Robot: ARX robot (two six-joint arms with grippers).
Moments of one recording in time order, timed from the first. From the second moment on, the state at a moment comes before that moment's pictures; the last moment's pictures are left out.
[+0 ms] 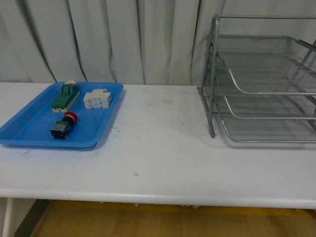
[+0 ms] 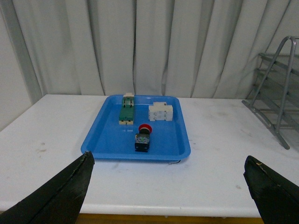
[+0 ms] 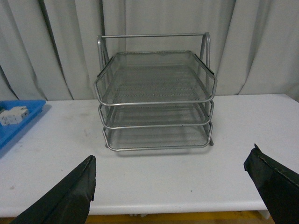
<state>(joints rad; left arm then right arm) 0.00 0.01 0.01 0.00 0.00 0.00 0.00 0.00 0.01 0.00 0.00 0.00</state>
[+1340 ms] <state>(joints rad) 0.00 0.01 0.01 0.00 0.00 0.00 0.00 0.00 0.01 0.00 0.00 0.00</state>
